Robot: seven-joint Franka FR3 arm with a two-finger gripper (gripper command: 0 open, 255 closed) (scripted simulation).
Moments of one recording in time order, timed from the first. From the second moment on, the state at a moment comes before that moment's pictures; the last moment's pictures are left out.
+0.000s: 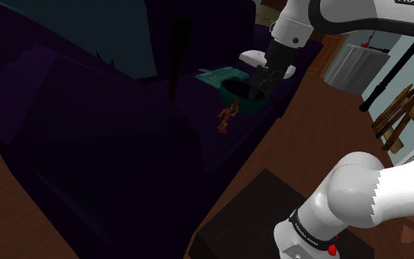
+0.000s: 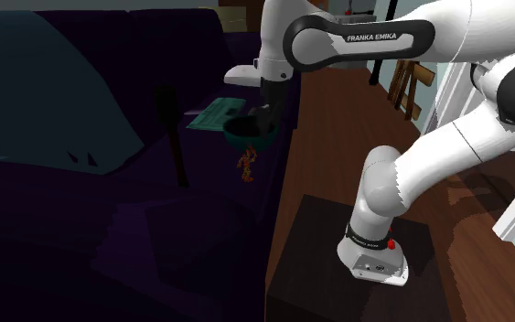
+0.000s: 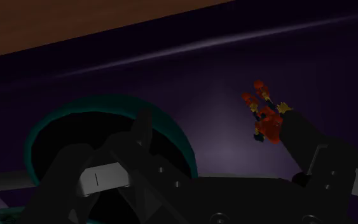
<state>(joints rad) 0.01 -0.76 0.04 -2.40 -0.02 1.71 0.09</state>
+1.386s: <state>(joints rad) 0.06 -0.40 0.13 -2.27 0.02 1.71 0.13</state>
